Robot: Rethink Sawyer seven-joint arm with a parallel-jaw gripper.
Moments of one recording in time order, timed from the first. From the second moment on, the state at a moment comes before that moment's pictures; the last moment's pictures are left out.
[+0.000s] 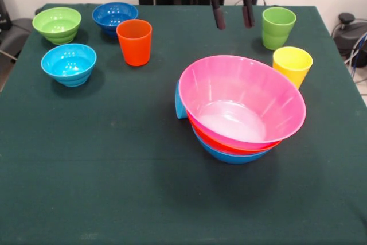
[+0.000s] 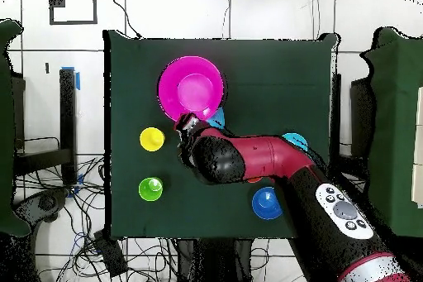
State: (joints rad) arm -0.71 -0.80 0.64 1.99 -0.32 0.24 2.46
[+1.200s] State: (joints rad) arm -0.86 -0.79 0.72 1.81 -0.55 0.71 2.17
